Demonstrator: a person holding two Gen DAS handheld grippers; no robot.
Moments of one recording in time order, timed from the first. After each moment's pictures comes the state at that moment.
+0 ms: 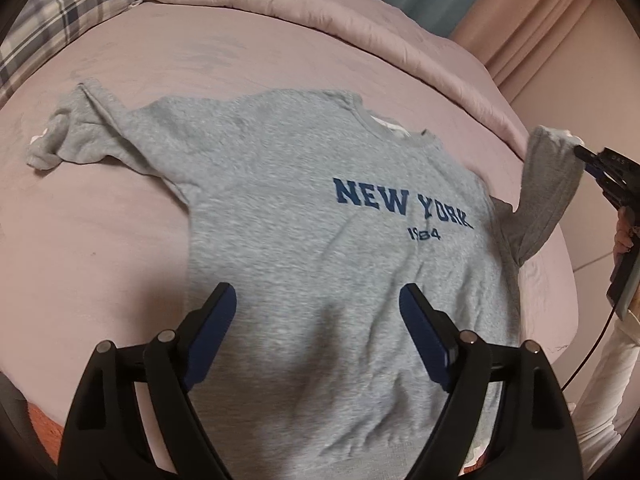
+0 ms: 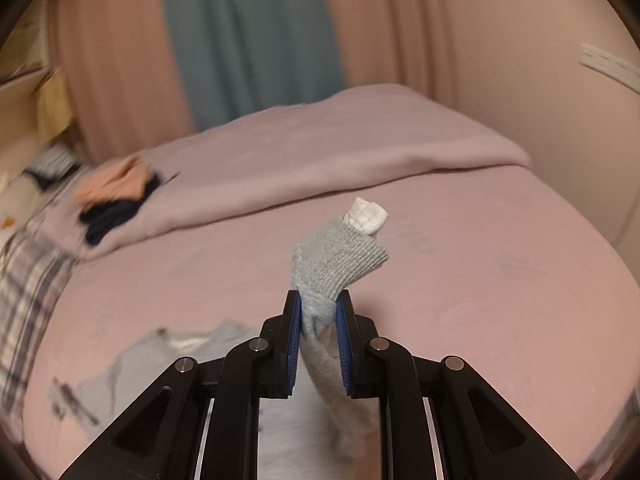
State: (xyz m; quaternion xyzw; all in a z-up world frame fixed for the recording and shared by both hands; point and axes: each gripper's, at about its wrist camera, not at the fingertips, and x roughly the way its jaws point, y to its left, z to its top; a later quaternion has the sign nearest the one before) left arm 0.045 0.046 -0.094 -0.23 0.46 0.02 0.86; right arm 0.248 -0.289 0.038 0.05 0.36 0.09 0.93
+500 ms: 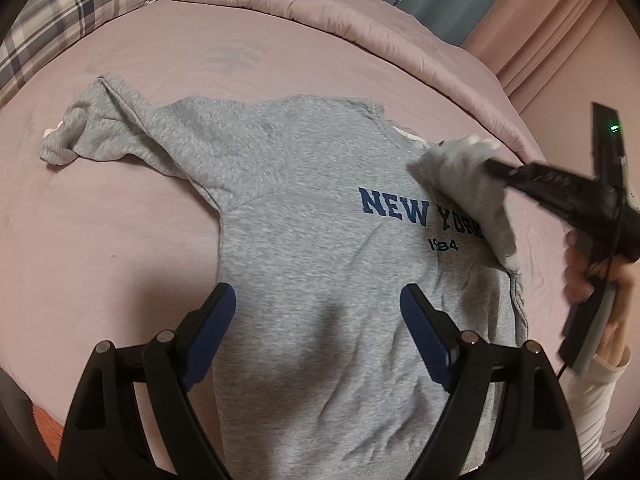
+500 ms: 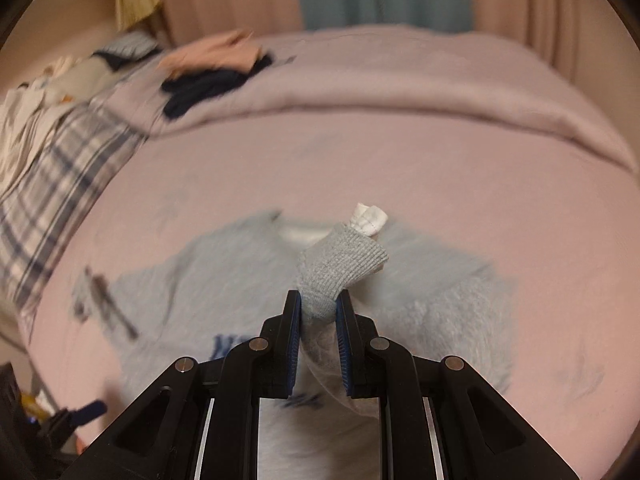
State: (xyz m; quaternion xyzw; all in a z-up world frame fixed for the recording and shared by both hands) left arm 0.043 0.063 -0.099 -0.24 0.46 0.04 0.85; right arm 0.242 -0.136 -0.039 -0.03 0.46 0.24 0.85
